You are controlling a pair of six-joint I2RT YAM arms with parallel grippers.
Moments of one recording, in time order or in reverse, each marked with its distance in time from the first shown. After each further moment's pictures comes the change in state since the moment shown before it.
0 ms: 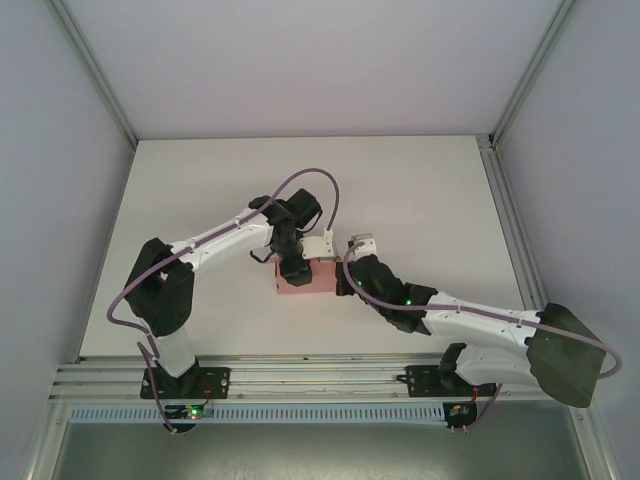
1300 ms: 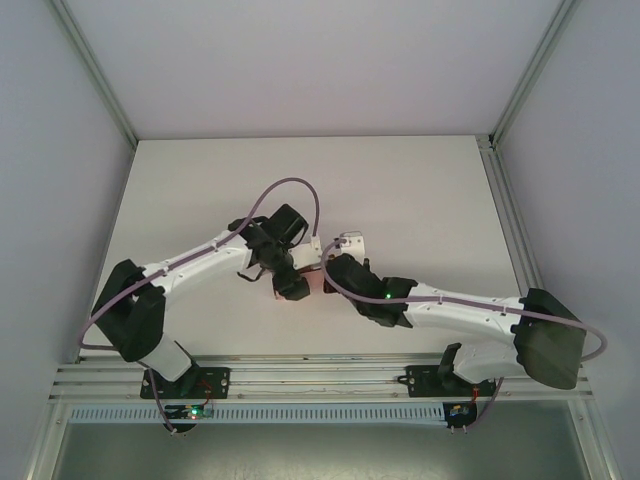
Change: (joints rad) left arm -0.023 -0.186 -0.258 0.212 -0.006 -0.200; right arm 0.076 0.136 0.222 -0.257 0.152 0.111
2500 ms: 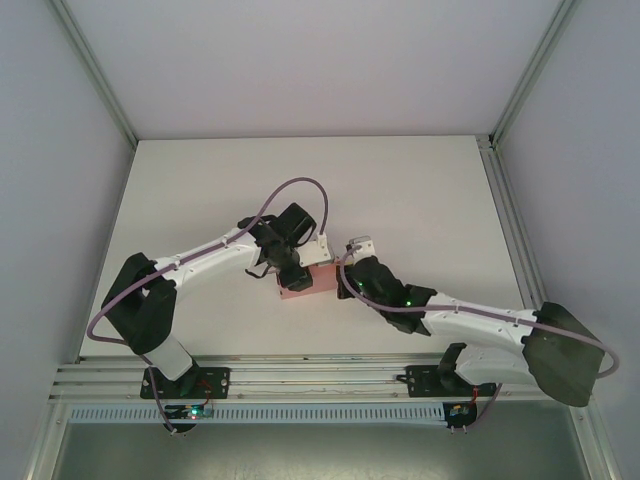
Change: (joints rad) left arm -0.012 0.045 0.036 0.024 -0.048 0.034; right arm -0.094 -0.138 -0.256 0.267 -0.208 -0.167
